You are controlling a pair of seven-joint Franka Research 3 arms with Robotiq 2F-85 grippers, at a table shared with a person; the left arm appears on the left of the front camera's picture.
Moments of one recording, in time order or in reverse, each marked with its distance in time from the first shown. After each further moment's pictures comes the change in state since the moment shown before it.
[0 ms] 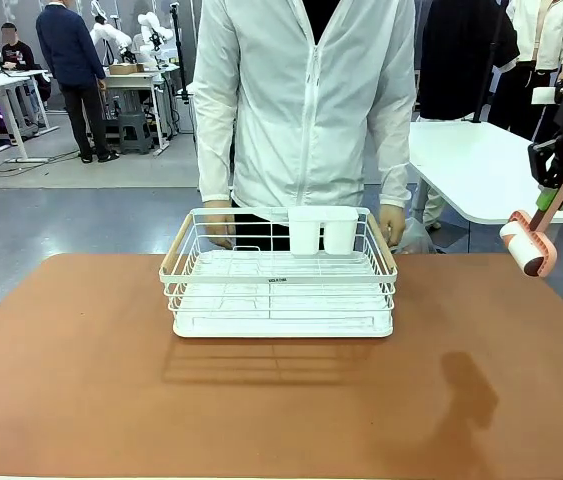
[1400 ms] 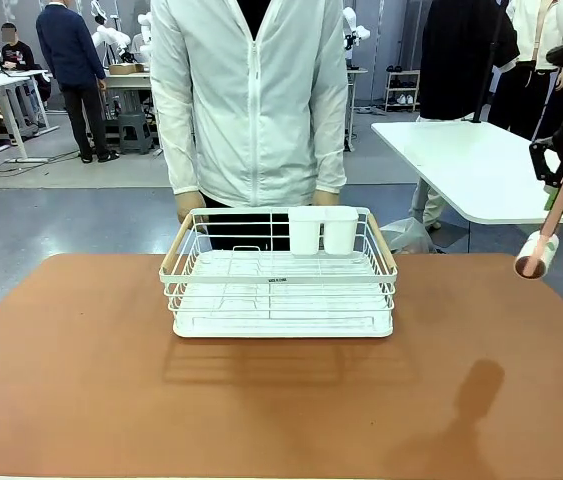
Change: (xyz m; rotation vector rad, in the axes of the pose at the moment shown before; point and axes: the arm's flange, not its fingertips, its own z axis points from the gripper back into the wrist) left arm 0.000 0.000 0.000 0.000 0.000 0.000; right arm 0.009 0.001 0.000 -0.053 0.088 -0.770
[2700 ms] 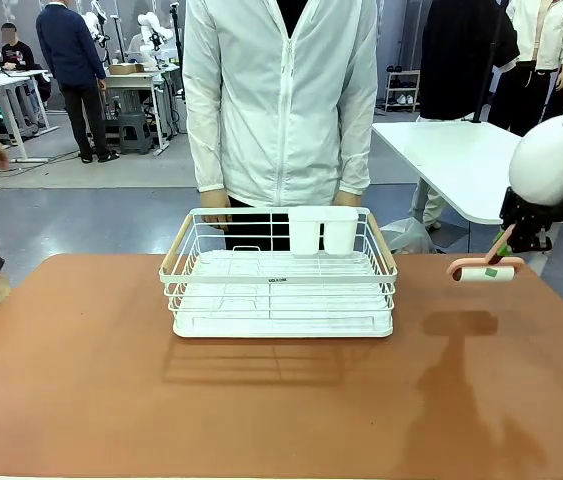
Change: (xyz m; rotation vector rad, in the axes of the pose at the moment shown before) left arm 0.000 0.000 0.000 0.000 0.000 0.000; right arm -0.021 0.001 -0.128 0.397 -0.158 -0.749
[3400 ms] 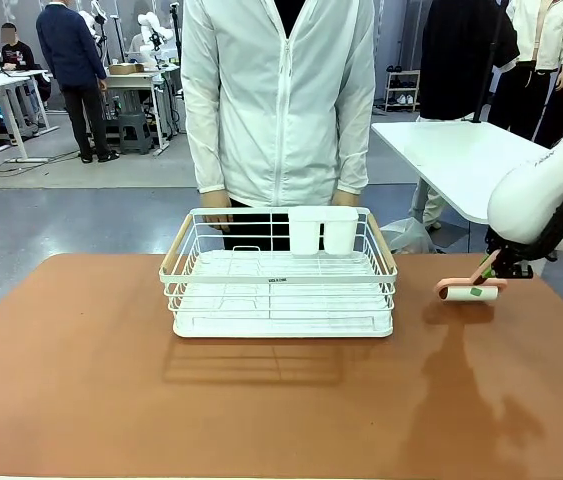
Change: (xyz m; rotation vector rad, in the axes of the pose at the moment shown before) left arm 0.000 0.000 0.000 0.000 0.000 0.000; right arm -0.012 -0.025 -0.040 0.023 0.030 0.005
